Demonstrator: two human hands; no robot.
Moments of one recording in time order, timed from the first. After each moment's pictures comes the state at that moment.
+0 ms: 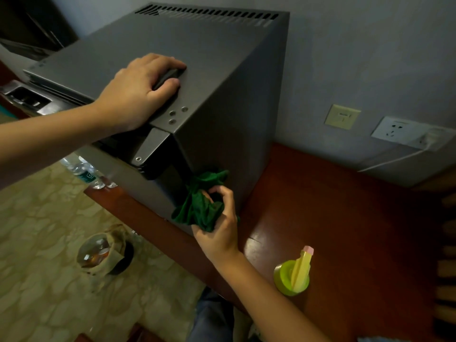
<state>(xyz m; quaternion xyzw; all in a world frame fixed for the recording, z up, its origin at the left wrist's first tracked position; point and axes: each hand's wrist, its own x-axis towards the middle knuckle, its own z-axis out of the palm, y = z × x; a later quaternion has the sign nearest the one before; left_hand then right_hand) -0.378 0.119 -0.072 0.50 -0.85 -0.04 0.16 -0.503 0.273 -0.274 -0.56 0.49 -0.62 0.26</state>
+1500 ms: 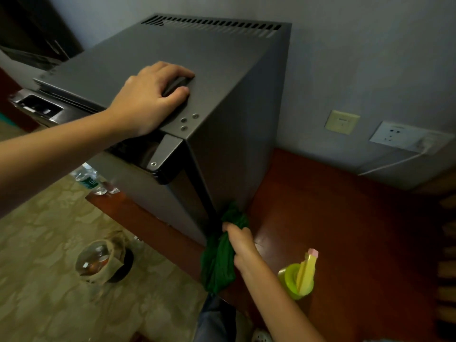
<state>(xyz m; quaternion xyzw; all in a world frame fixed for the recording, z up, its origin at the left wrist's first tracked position) -0.380 0.120 -0.070 0.51 -0.84 -0.03 0.17 -0.521 0.265 -0.312 -0.07 0.61 -0.39 0.68</state>
